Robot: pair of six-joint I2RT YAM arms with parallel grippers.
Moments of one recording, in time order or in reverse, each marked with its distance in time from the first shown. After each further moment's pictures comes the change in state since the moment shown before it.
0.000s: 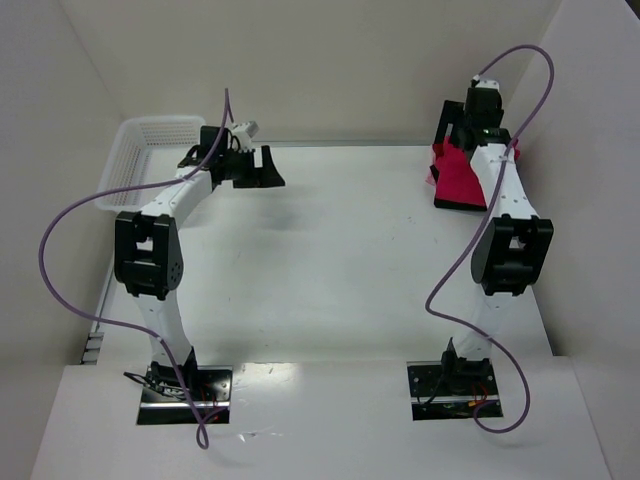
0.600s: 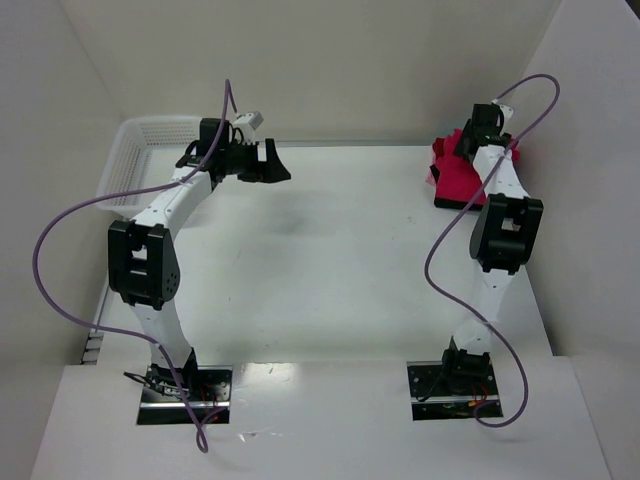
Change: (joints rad) left arm -0.037 -0.093 -0.002 0.019 0.023 0.011; right arm -0.101 0.256 0.060 0.032 0.151 0.153
